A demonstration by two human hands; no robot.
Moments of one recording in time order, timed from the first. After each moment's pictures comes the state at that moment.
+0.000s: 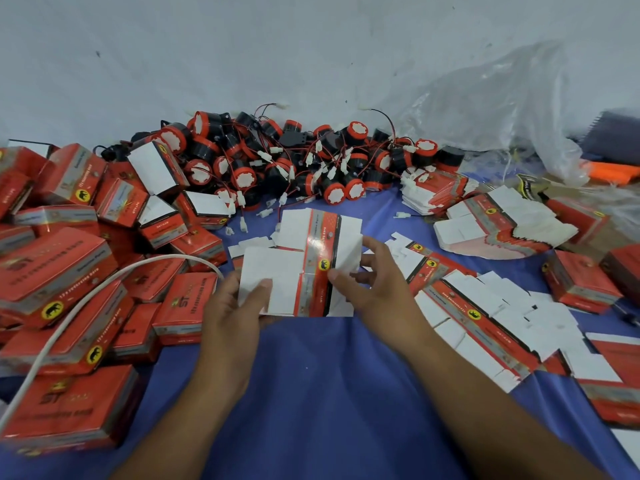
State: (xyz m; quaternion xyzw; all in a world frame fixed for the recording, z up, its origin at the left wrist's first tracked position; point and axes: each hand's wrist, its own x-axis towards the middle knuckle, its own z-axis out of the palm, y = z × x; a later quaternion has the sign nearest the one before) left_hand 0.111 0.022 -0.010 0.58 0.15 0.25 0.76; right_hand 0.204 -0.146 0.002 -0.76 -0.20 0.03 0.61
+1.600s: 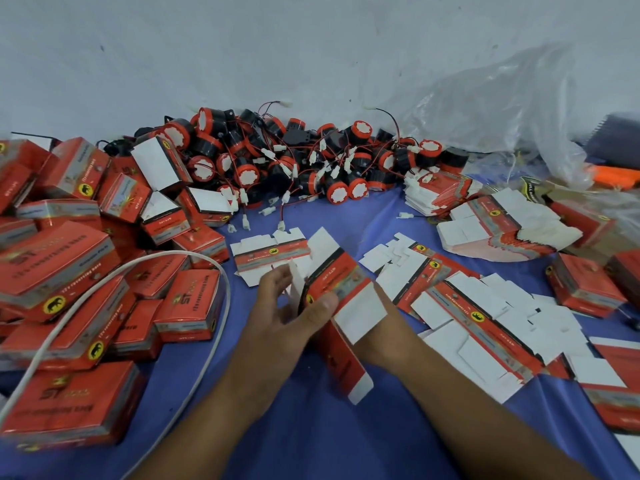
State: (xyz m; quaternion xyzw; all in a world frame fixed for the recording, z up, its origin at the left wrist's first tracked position) left_hand 0.103 -0.003 -0.006 0.65 0.02 0.11 0.76; right_hand 0.189 -0.138 -0.007 -0.58 -0.28 0.27 0.72
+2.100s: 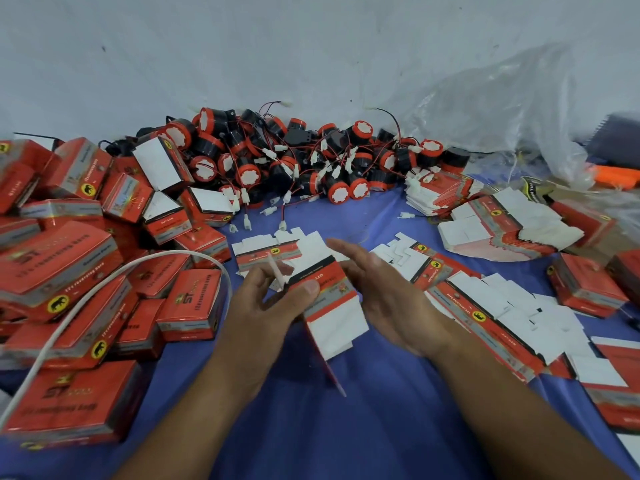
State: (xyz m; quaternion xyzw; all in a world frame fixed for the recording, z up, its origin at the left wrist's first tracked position) left_hand 0.101 0.006 0.014 0.62 0.05 0.15 0.77; right_hand 0.201 -0.157 0.019 -0.61 -0.30 0.29 0.67
